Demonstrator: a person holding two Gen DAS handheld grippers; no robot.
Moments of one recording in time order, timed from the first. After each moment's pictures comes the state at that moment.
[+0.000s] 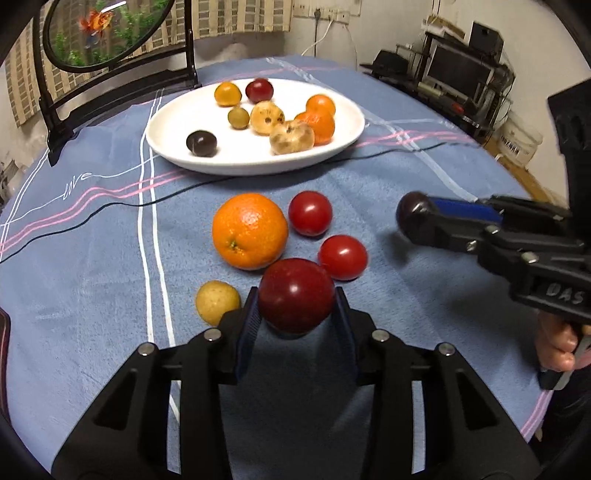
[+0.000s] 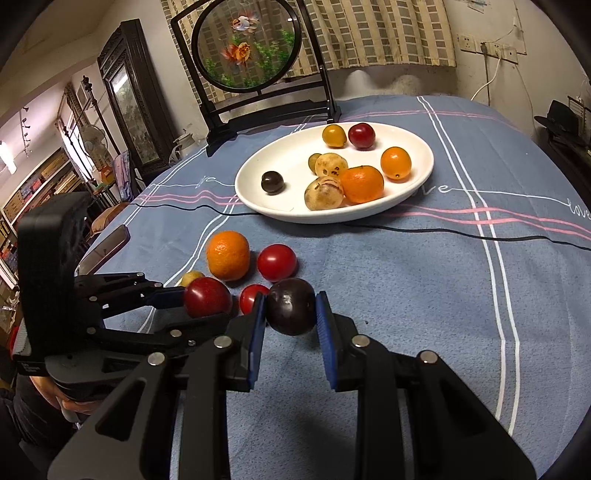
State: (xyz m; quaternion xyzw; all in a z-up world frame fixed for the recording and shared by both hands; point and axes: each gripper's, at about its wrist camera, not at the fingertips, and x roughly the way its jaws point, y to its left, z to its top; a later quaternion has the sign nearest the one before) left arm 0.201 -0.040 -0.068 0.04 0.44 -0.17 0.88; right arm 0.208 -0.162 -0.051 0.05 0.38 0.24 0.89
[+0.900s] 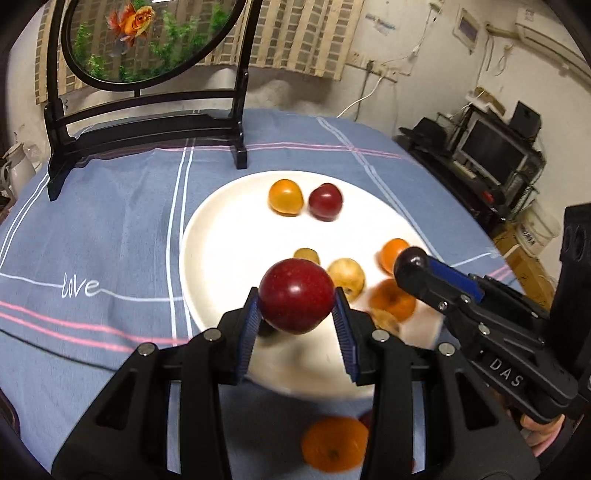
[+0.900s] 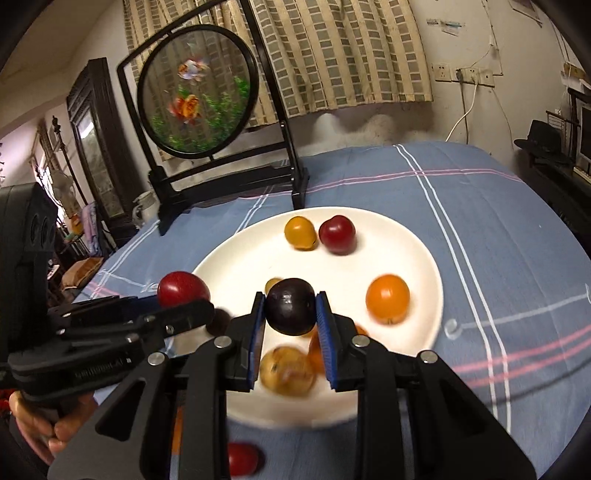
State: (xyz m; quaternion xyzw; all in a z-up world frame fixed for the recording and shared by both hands) left arm 0.355 -0.008 -0.022 -0.05 0.39 -0.12 0.91; right arm 0.341 -0.143 -0.027 0.08 0.31 0.16 0.93
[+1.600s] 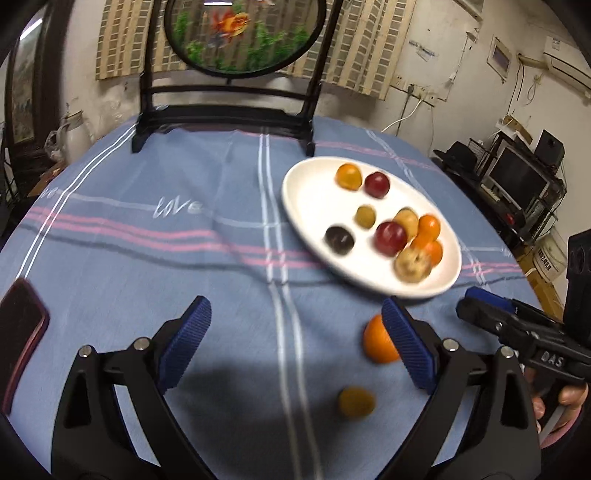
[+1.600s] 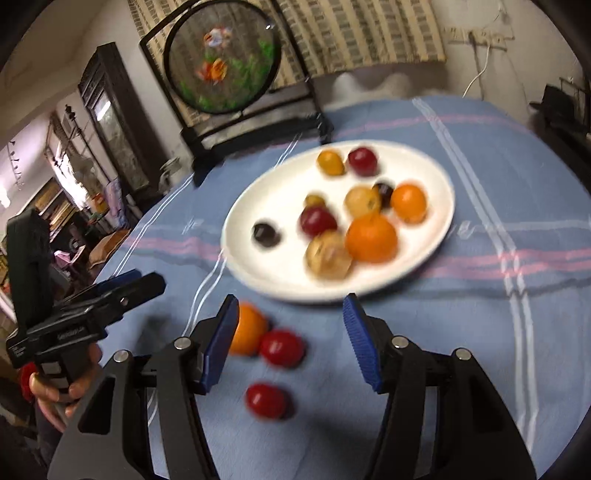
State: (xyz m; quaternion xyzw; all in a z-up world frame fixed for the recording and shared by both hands) left arm 0.244 0.057 -0.029 -0.09 0.38 -0.05 0.92; right arm 0.263 -0.144 -0.038 0.10 0.39 0.22 0.89
